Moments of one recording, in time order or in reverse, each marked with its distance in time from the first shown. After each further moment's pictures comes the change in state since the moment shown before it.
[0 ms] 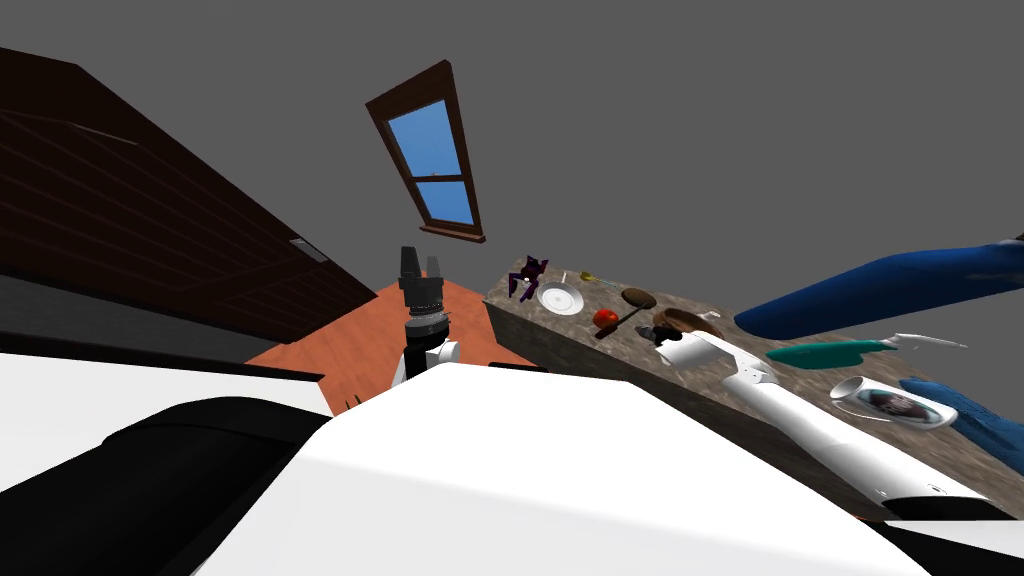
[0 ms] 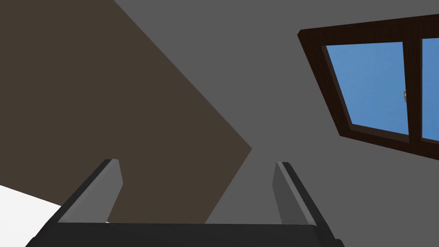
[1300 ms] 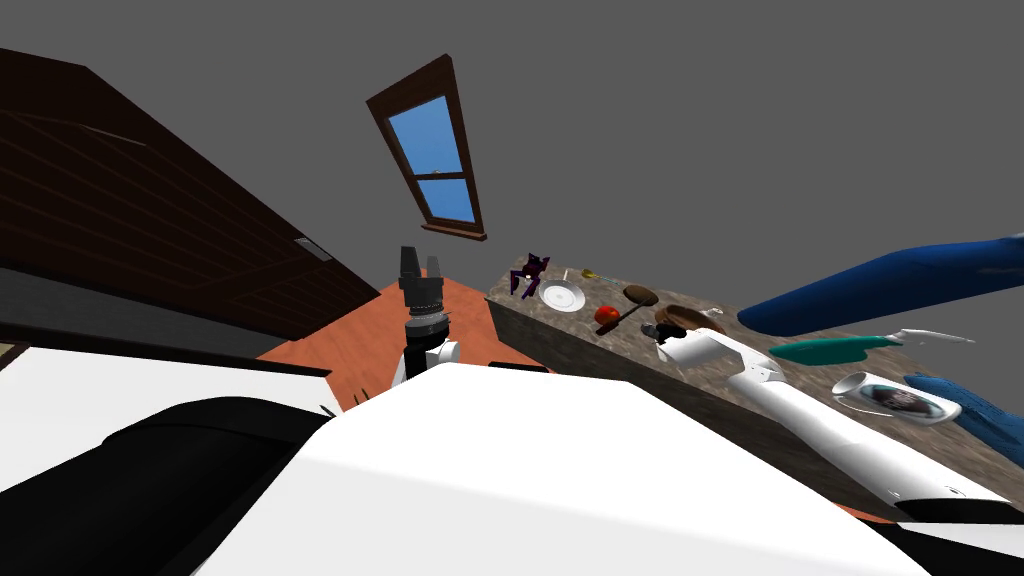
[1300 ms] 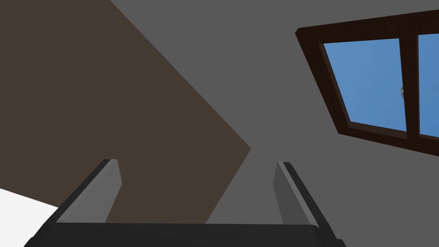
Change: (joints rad) left arm 0.000 0.000 0.000 0.000 0.000 0.000 0.000; right arm -0.002 -0.023 -0.015 -0.014 -0.019 0.019 0.002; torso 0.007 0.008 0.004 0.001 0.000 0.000
